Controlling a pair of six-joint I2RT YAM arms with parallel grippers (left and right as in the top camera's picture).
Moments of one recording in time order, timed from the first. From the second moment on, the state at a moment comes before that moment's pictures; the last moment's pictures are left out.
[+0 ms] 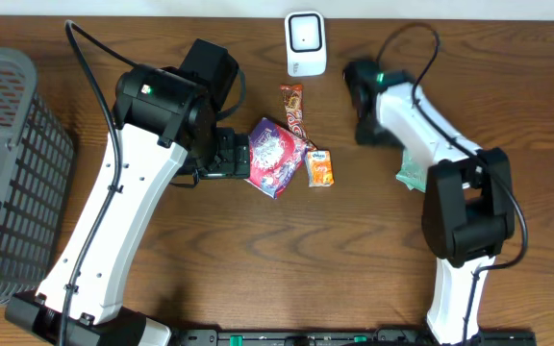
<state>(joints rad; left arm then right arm) -0.41 1.63 1.86 -1.68 -0.04 -0.44 0.29 2.13 1.72 -1.09 0.37 0.51</state>
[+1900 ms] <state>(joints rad) -0.41 1.63 1.86 -1.68 -0.03 -0.44 -0.10 2.12 1.64 -1.06 -1.08 0.23</state>
